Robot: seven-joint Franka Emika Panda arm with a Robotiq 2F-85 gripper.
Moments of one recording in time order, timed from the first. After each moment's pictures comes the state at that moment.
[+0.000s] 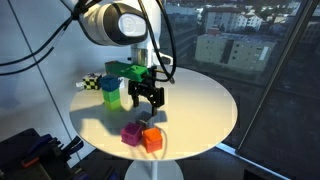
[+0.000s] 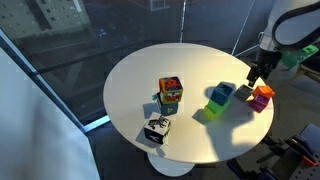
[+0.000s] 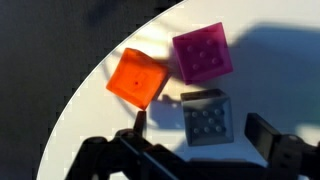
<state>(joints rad) -0.14 0.11 -0.18 -2.38 -0.15 2.36 -0.10</state>
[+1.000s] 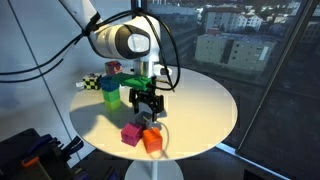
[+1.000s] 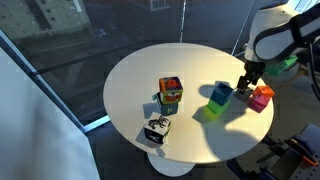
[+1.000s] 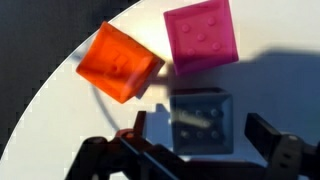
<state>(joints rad) -0.11 0.27 -0.15 -2.31 -0.17 2.39 -0.10</state>
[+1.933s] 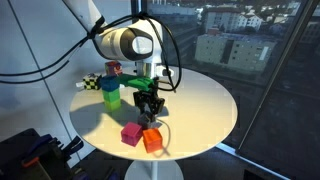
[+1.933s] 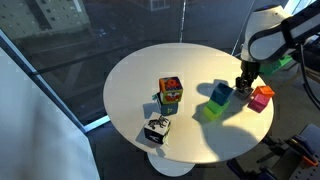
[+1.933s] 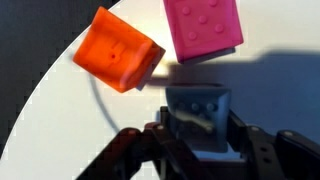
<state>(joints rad) -0.11 0.31 -0.15 -2.26 -0.17 2.38 -0.06</state>
